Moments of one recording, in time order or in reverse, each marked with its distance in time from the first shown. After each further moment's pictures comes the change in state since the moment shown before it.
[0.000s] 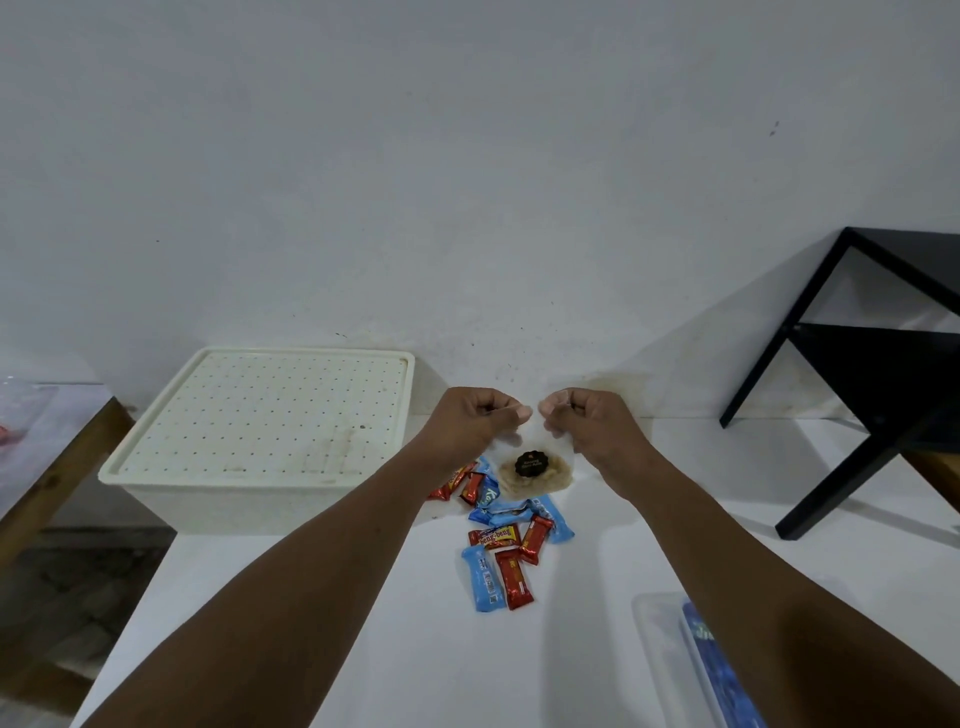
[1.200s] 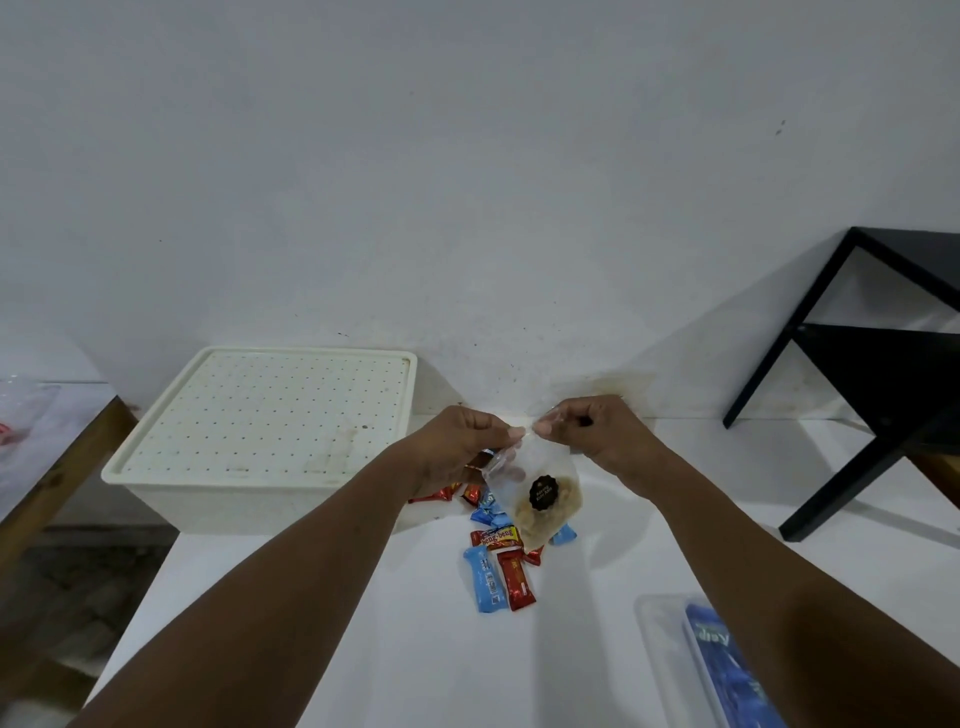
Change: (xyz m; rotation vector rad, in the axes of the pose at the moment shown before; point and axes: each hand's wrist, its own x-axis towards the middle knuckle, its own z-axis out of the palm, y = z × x) left_hand -0.011 0.000 -0.014 -0.163 -0.215 -0.292; right_hand 0.003 0.000 -0.011 -0.124 -0.176 -0.025
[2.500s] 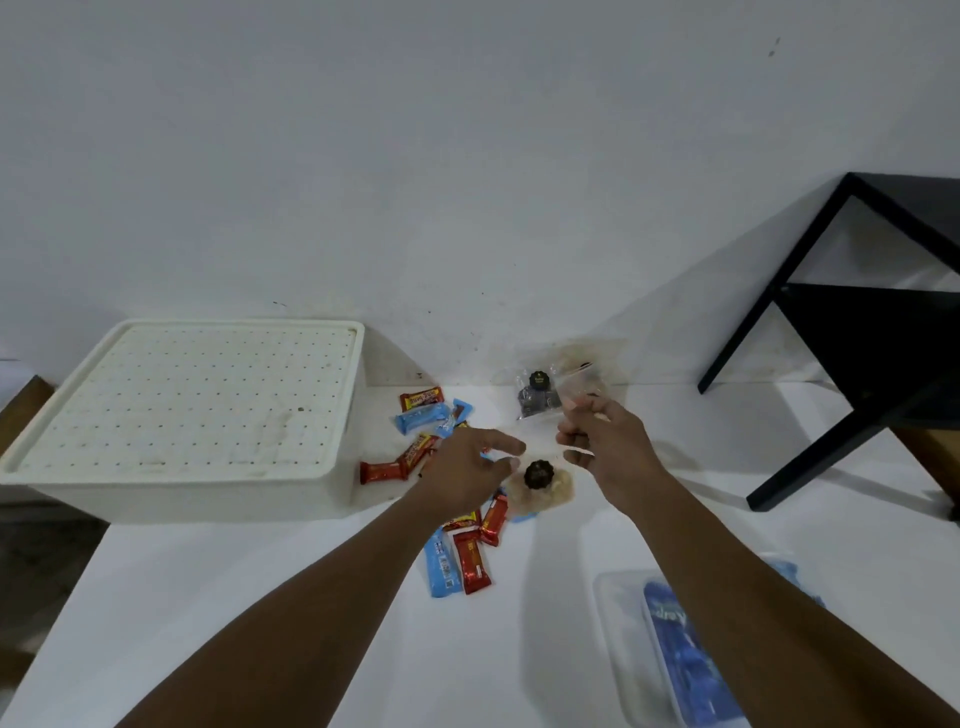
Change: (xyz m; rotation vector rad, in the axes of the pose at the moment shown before) left_hand 0.068 -0.057 0.069 0.507 0.172 0.166; right_hand 0.004 0.078 -0.041 0.536 0.382 0.350
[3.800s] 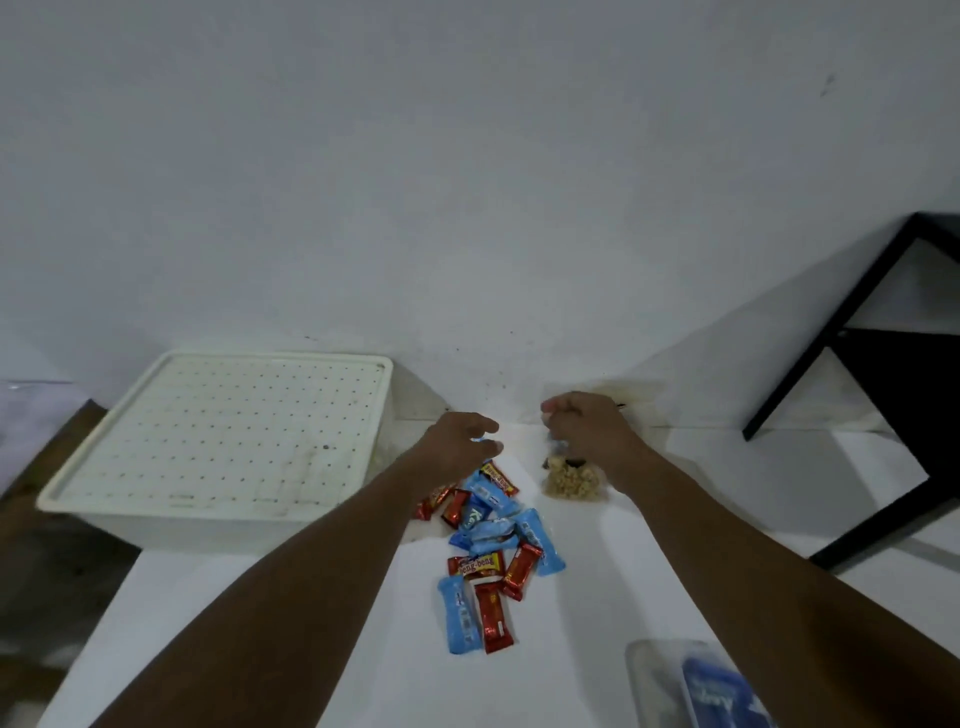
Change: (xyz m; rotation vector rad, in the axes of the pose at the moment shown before) left_hand 0.063 -0.006 -0.062 -0.057 0.098 -0.217; right_hand 0.059 -0.044 0.048 -0.532 -0.155 -0.106
